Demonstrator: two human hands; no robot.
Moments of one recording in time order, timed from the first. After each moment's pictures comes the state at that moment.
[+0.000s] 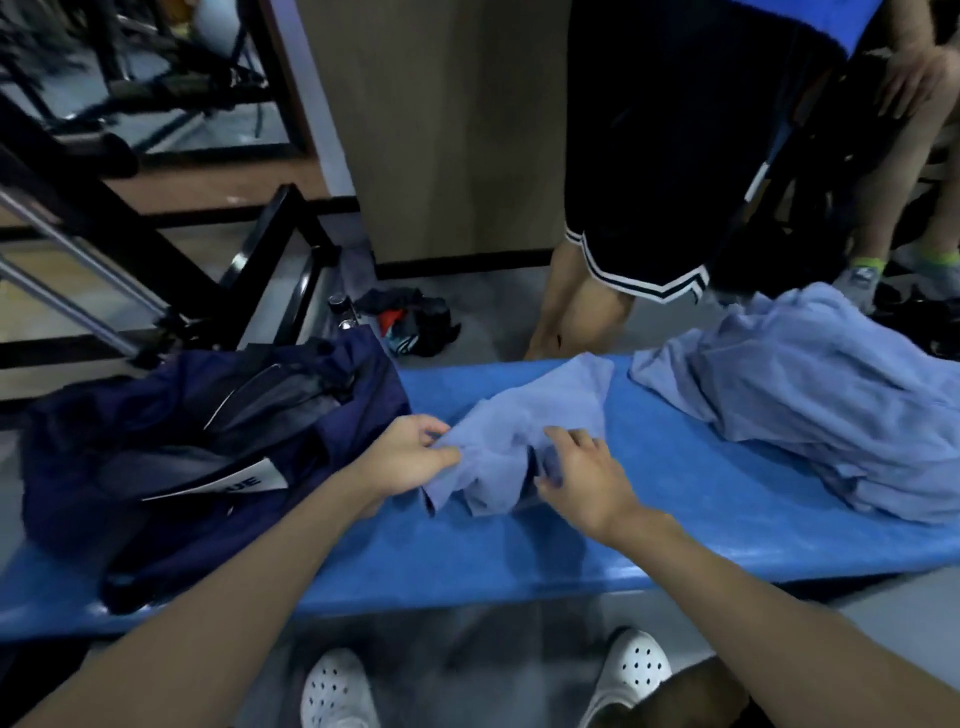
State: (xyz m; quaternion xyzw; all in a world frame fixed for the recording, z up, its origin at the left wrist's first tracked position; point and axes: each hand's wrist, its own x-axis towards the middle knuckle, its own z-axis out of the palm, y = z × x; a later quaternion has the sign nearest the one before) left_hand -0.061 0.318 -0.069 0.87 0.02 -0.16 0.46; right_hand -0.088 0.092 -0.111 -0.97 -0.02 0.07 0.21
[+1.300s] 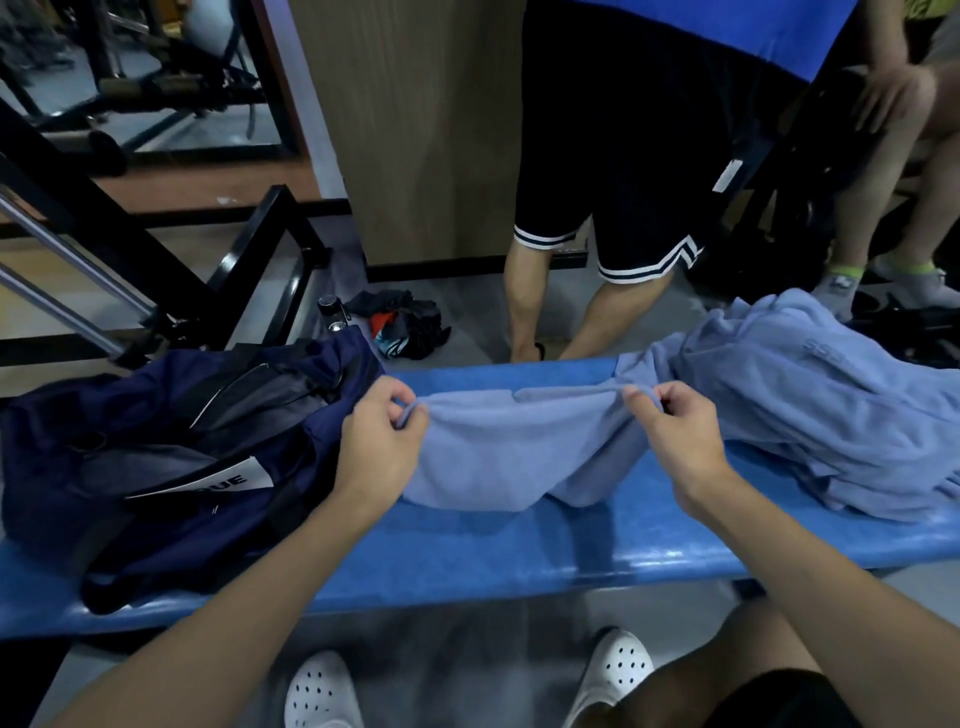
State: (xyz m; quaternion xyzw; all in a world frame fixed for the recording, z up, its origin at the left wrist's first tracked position) left_hand -0.080 0.306 -0.055 0.87 0.03 0.13 0.48; right_hand -0.090 0.021 -0.055 -0.76 0.16 -0.13 0.62
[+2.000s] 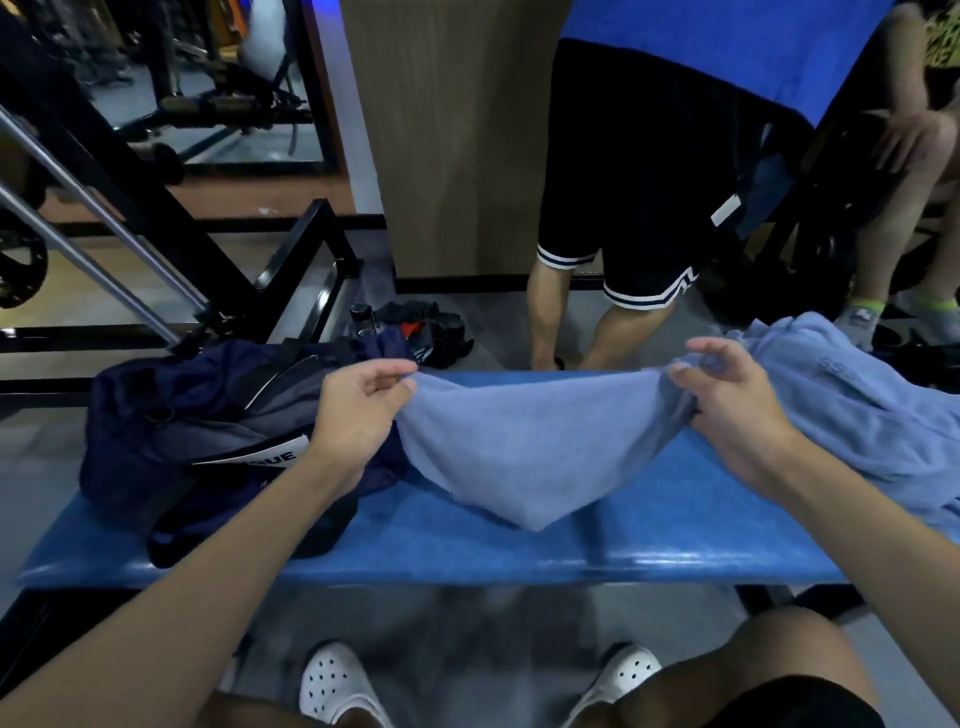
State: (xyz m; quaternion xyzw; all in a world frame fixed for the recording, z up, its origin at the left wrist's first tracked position) left_hand -0.097 0.356 -0.016 0.75 0.06 0.11 0.65; right_hand -0.092 0.009 -0.011 -0.71 0.11 -0.10 0.69
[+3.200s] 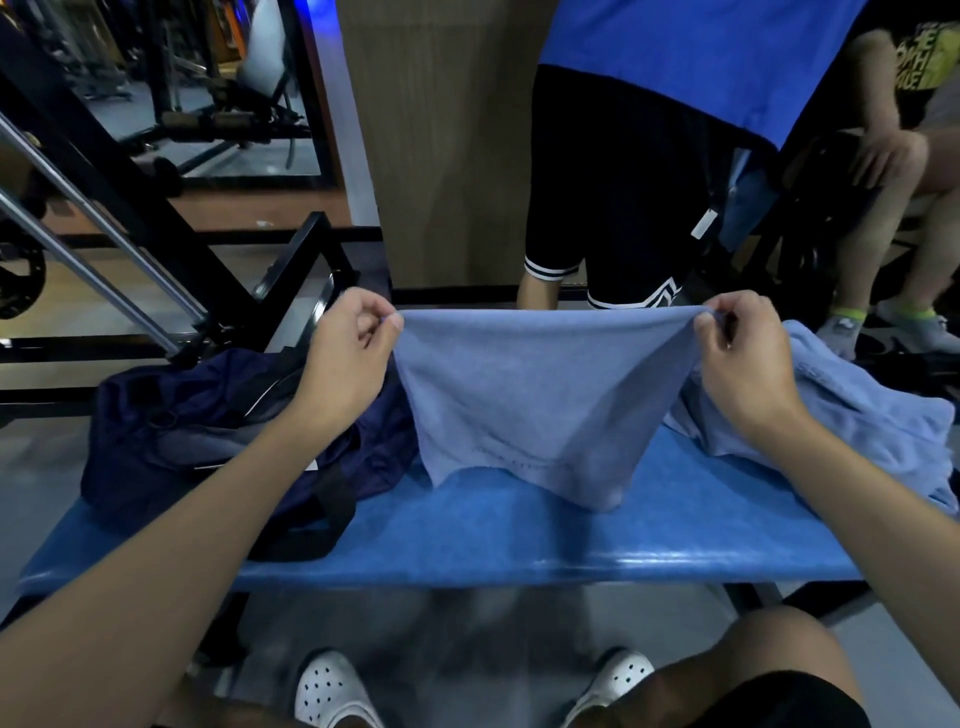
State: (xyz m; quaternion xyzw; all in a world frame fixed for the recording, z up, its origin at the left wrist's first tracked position) left_hand -0.094 0.350 0.050 0.84 -0.04 0.23 0.48; right_hand -0.093 0.001 0.045 -0.88 0.03 -0.29 0.37
